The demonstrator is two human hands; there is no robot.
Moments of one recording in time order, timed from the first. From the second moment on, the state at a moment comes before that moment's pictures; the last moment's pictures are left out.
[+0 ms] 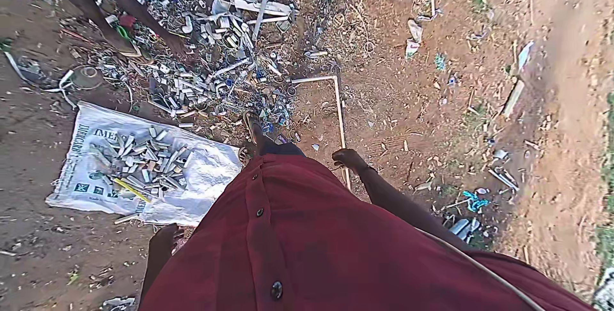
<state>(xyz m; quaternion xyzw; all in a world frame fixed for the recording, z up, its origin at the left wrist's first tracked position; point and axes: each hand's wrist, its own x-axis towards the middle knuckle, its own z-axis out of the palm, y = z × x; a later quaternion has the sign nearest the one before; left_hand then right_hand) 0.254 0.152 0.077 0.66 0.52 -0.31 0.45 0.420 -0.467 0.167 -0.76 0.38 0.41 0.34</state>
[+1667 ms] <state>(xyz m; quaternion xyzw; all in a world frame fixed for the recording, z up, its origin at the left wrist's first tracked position) 0.235 0.133 0.109 0.82 0.18 -0.08 0.54 0.401 -0.458 0.159 -0.76 0.39 0.38 0.36</state>
